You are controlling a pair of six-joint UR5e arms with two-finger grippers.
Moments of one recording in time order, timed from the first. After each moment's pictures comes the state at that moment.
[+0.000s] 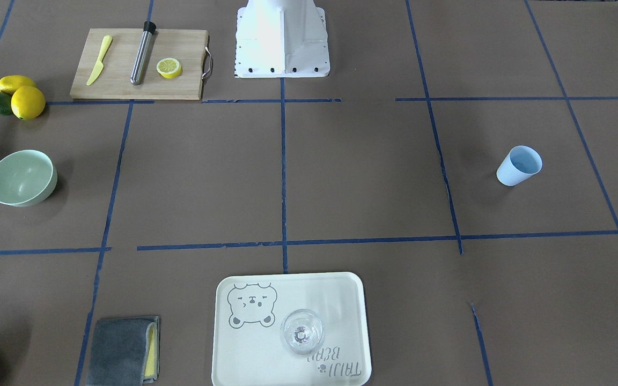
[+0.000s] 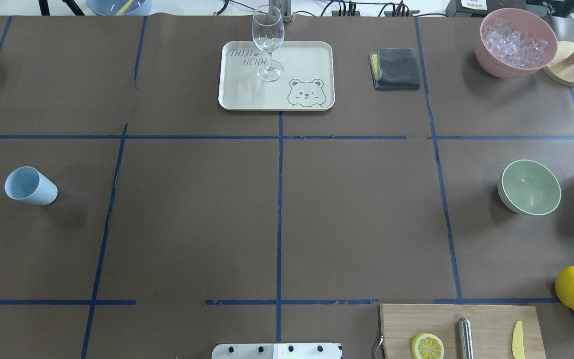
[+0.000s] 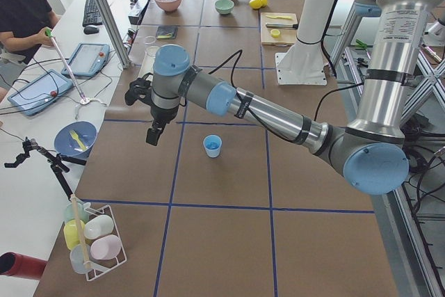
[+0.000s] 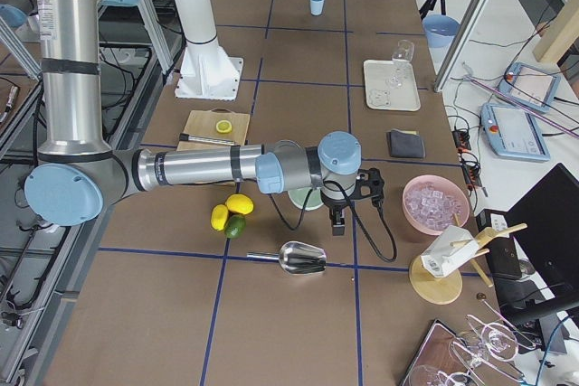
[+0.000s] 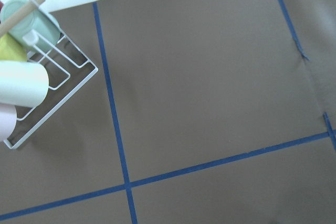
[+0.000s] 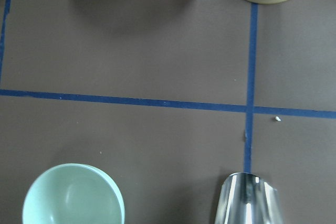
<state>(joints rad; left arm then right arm) -1.52 -1.69 -1.86 -1.69 -2.27 -0.15 1.46 -1.59 1.71 -1.41 2.43 0.24</state>
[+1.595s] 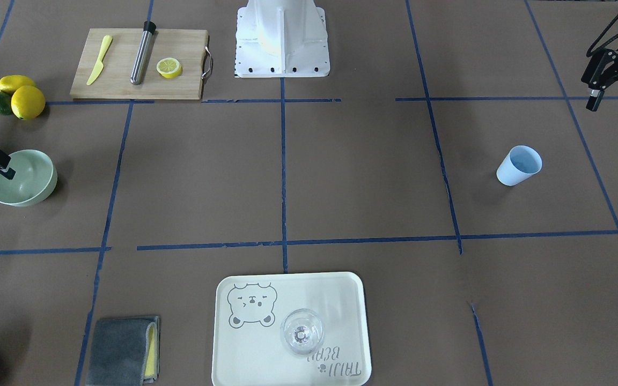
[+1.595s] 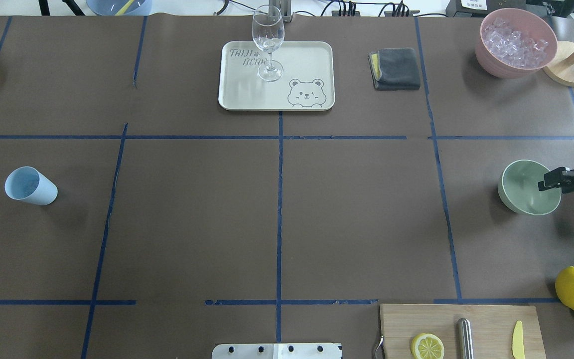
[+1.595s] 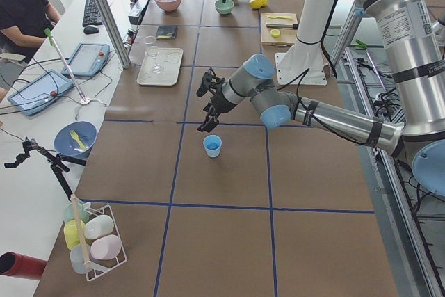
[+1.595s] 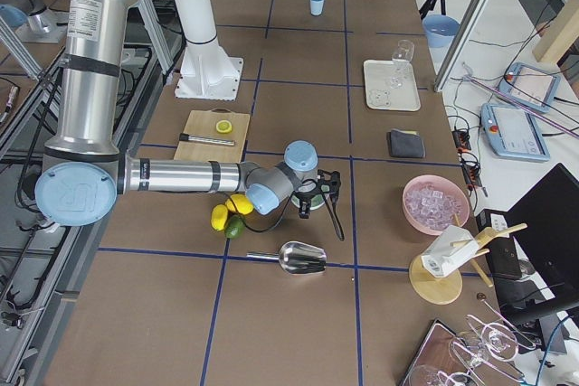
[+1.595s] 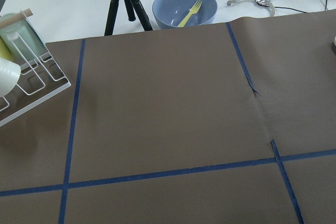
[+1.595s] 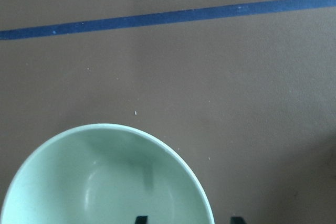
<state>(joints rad) -1.10 -1.22 -2.16 -2.28 -1.83 -0.74 1.05 -1.73 1.63 -0.83 2.23 0.86</state>
